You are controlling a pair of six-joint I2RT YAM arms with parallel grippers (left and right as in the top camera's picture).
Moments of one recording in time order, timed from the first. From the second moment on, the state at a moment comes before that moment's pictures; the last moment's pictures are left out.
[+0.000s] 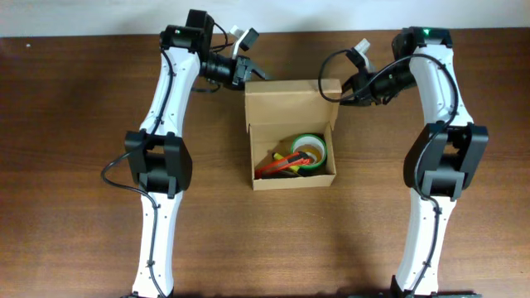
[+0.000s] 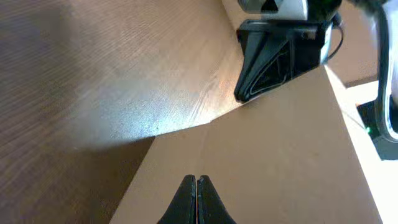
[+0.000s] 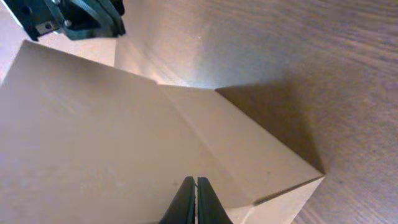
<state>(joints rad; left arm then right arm) -0.18 2.66 2.66 -1.41 1.18 0.33 -0.07 2.46 2.31 -1.64 -1.02 -0.53</state>
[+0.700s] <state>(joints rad) -0.41 2.44 2.66 -1.65 0.69 0.45 0.03 2.11 2.35 -1.67 -0.63 -0.39</state>
